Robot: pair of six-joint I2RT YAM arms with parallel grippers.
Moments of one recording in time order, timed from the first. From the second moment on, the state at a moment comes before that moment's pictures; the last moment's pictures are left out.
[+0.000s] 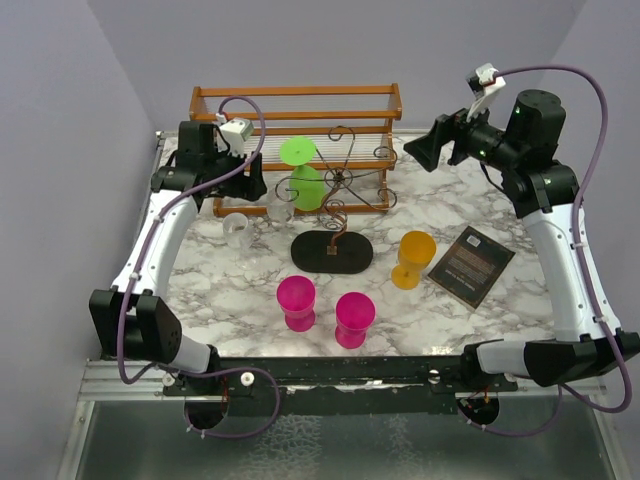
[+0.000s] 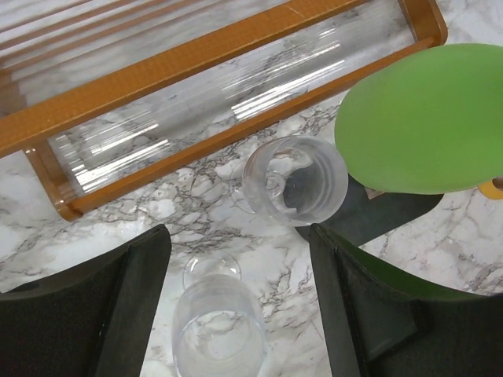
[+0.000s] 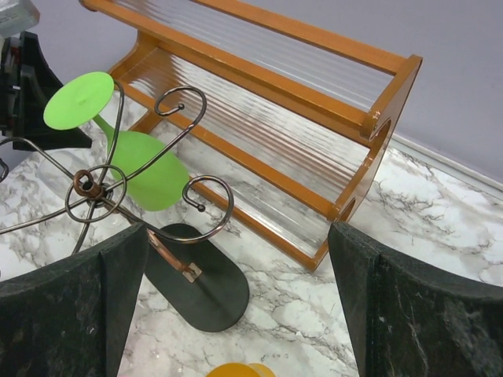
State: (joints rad) left arm -0.12 1.44 1.42 -0.69 0.37 0.06; right arm 0.16 1.32 1.63 -0.52 -0.54 0.00
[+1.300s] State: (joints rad) left arm -0.15 1.69 1.54 -0.75 0.41 0.12; right arm 0.16 1.31 1.56 -0.50 -0.52 -0.01
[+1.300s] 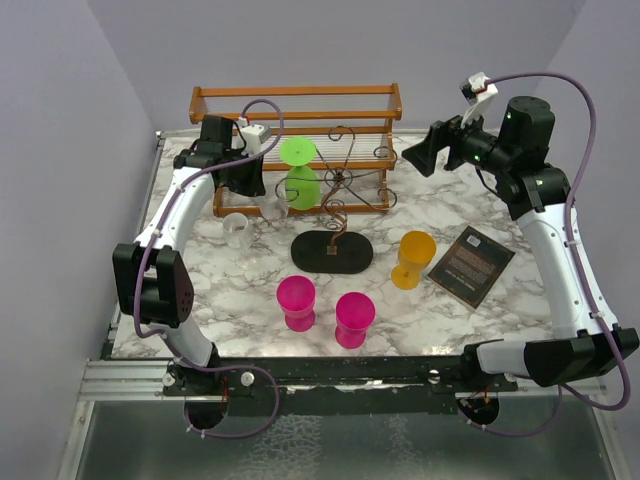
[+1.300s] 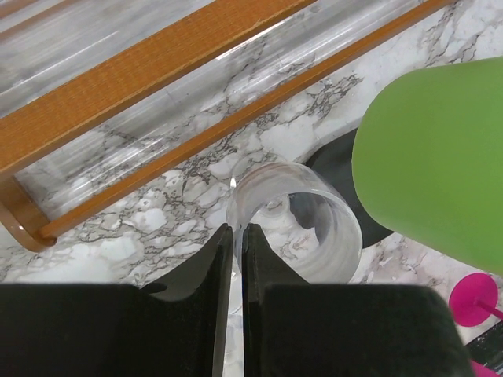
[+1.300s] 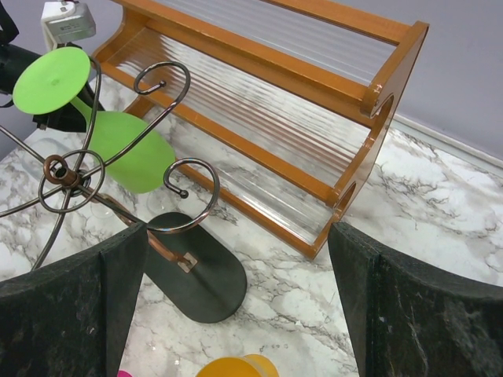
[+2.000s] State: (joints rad) left arm -0.15 1.72 1.61 -0.82 0.38 0.23; right arm 0.16 1.31 1.55 -0.50 -0.52 -0.02
